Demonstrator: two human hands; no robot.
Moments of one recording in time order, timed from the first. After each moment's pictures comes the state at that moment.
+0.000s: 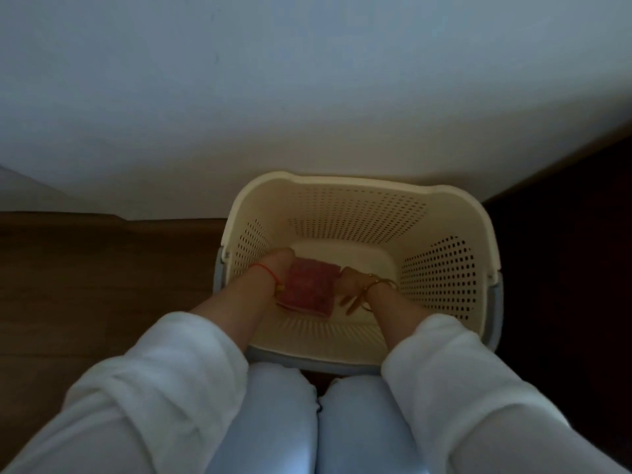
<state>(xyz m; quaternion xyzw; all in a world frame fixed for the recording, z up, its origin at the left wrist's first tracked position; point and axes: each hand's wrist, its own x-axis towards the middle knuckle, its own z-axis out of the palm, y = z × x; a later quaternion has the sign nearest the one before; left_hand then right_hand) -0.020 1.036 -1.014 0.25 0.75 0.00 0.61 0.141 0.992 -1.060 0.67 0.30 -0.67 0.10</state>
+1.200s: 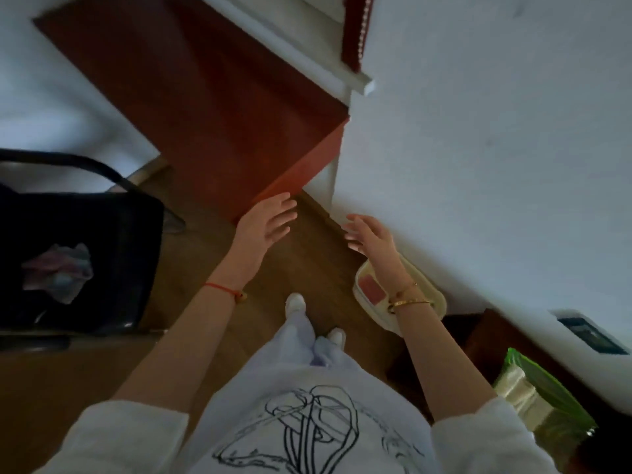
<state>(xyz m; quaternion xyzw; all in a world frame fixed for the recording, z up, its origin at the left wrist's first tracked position) -0.213 0.717 -0.246 0.12 0.62 0.61 0.48 -0.042 0.839 -0.285 0.50 0.53 -0.67 -0.17</state>
